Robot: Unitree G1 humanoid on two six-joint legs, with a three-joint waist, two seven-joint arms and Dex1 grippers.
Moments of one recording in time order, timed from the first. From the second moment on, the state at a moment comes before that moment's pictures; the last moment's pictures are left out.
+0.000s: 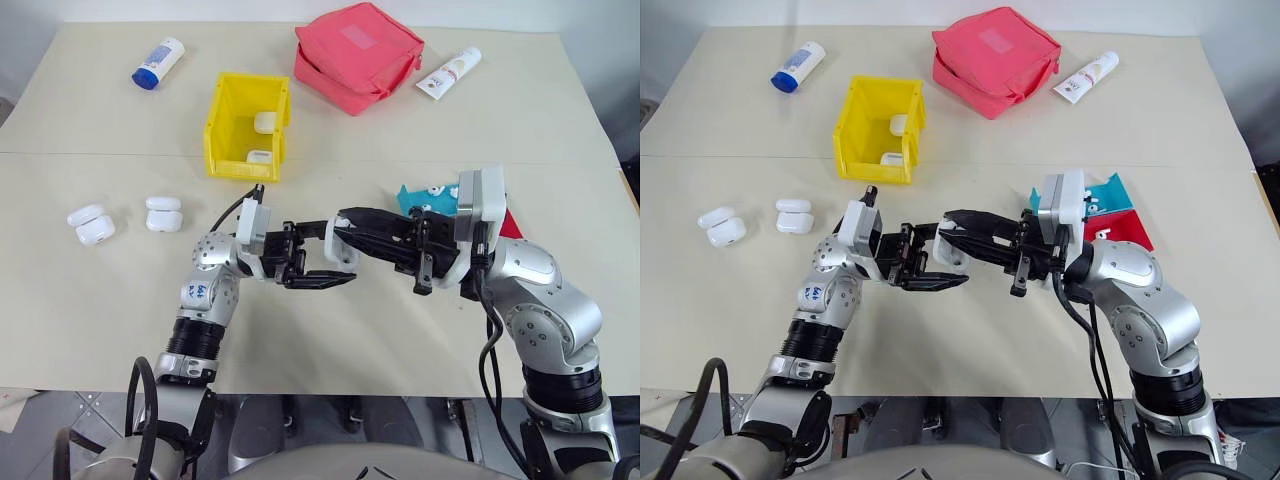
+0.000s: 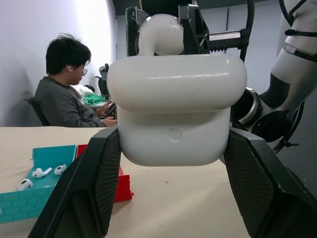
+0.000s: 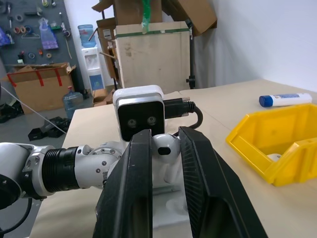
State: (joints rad) left arm -0.50 0.19 -0.06 0.24 -0.55 -0.01 -1.39; right arm -0.30 -0.46 0.03 -0.50 0.74 0.49 0.85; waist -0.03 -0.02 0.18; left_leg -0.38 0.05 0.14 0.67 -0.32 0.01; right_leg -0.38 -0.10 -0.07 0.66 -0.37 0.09
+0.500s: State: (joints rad) left arm -0.50 0.20 -0.06 0.21 -0.55 0.00 -1.37; right arm -0.32 -0.50 0.01 -0.52 0.78 0.49 0.82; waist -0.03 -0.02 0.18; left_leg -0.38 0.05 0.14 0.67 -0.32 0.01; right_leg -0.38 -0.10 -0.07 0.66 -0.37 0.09
